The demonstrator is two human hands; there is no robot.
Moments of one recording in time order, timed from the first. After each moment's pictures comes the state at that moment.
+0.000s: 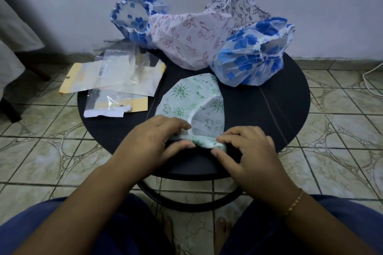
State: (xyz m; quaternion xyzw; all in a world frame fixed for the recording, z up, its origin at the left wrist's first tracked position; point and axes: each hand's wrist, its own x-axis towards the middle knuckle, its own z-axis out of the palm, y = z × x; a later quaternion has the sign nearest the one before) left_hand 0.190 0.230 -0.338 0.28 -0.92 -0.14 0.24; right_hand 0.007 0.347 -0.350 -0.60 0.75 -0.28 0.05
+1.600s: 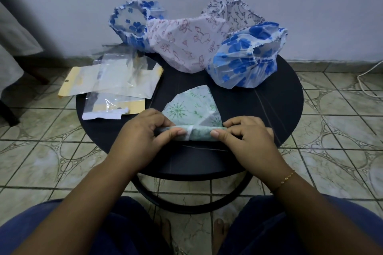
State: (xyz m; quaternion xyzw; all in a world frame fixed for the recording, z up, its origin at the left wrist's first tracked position) left_hand 0.186 0.224 -0.334 0.40 -0.85 -0.23 0.27; right_hand -0.013 0.329 -0.335 -0.54 0.77 -0.30 0.15
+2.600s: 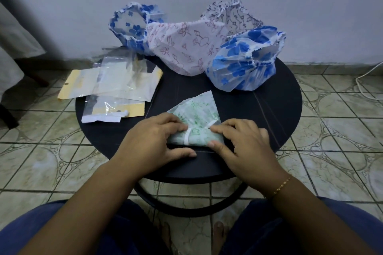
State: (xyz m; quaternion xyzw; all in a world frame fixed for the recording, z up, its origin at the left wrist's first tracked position) left_hand 0.176 0.225 -0.337 0.32 -0.92 -0.08 0.19; right_hand -0.010 0.332 -0.345 -0.62 0.75 -0.21 0.05
